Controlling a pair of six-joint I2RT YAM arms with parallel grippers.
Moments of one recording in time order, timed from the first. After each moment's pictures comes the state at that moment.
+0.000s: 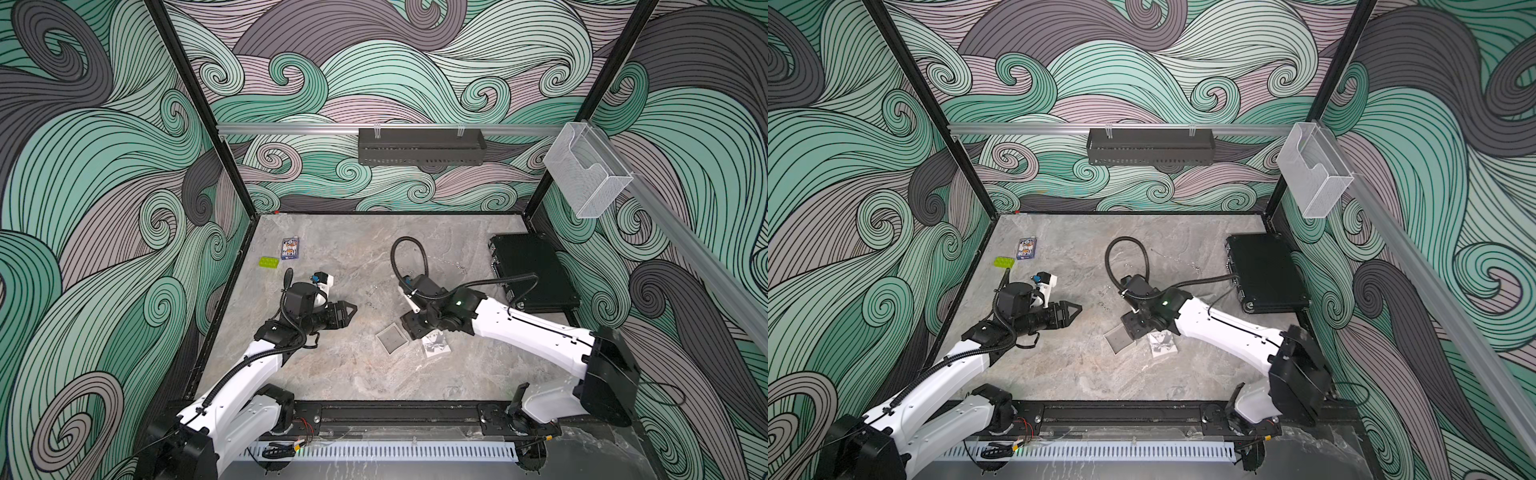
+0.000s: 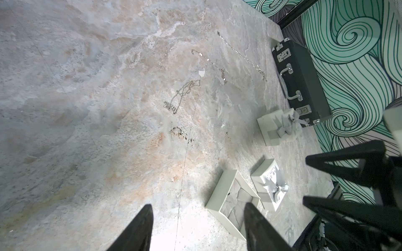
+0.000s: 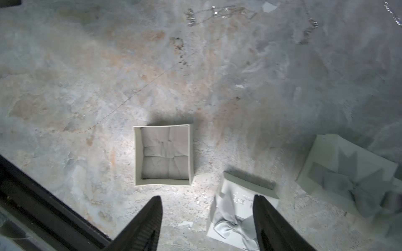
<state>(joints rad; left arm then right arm) -0.34 0.93 0.49 -0.25 0.35 -0.46 0.87 1.40 1.02 -0.75 0.10 0.30</state>
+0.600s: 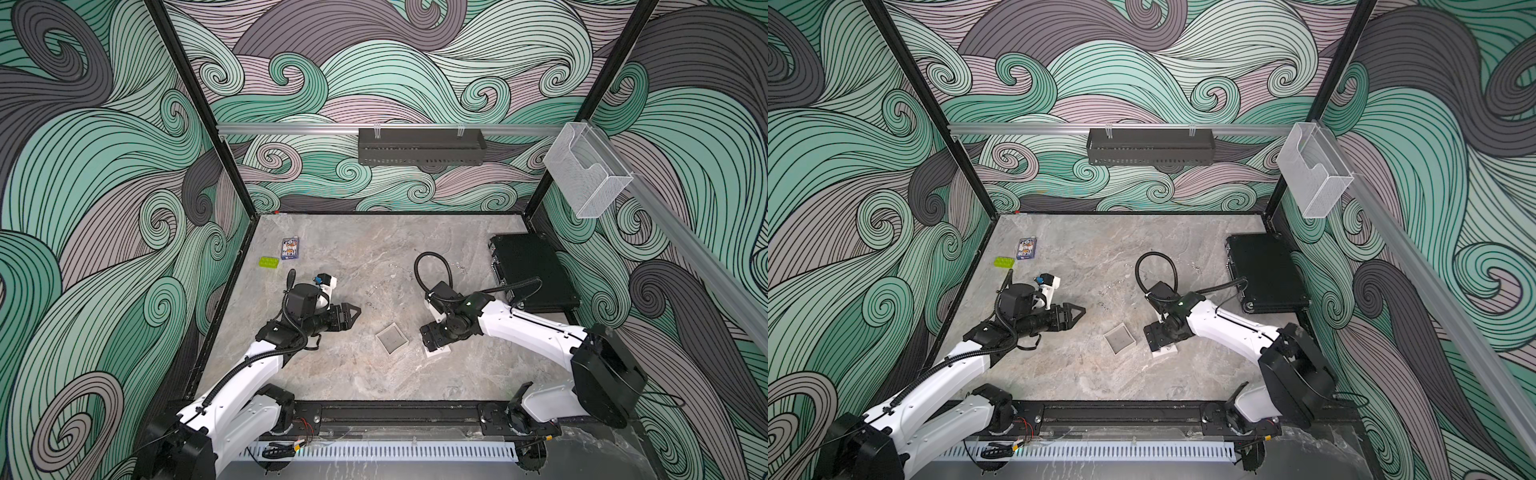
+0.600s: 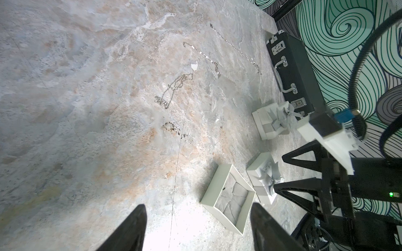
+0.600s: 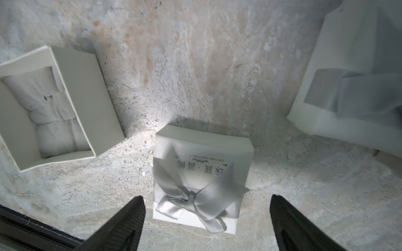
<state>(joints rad) -0.37 0.93 0.49 -0.24 0.37 -0.46 0.75 1.45 0.85 -0.75 -0.04 0.33</state>
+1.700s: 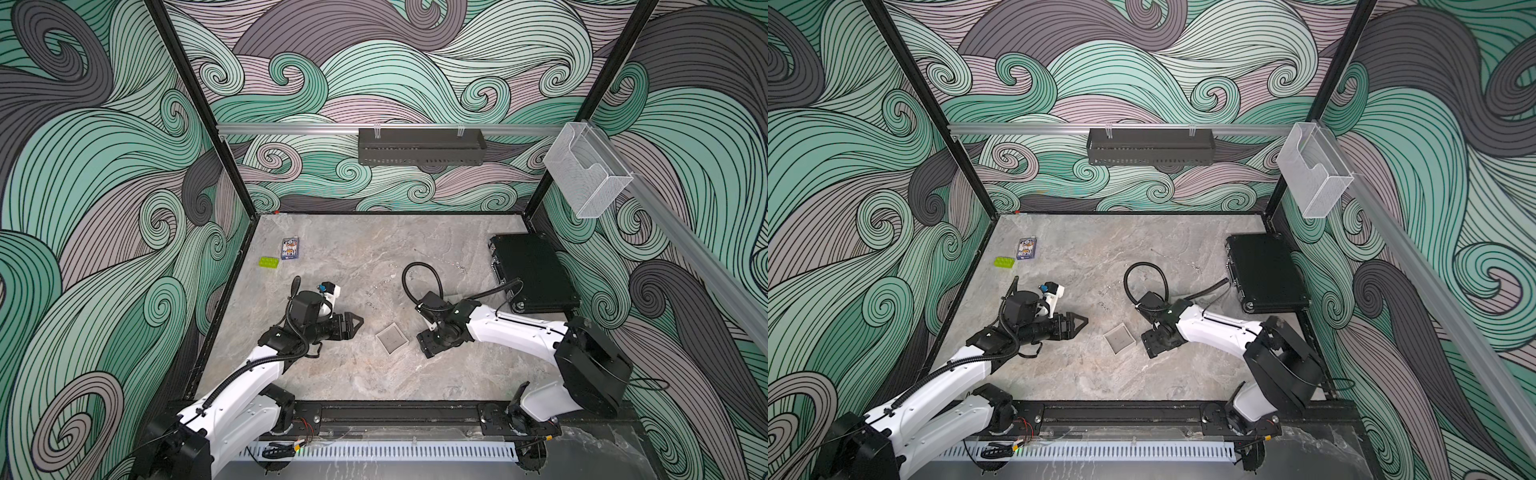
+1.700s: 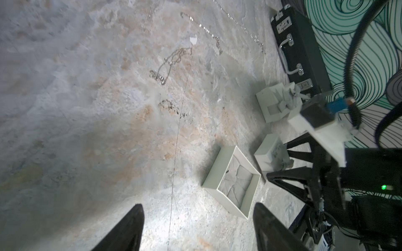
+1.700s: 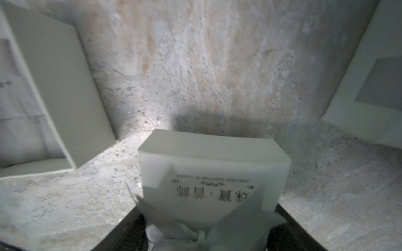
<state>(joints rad) -0.43 0.91 0.41 -0.24 0.36 -0.46 0.84 1.48 0.83 -0.71 0.02 0.35</state>
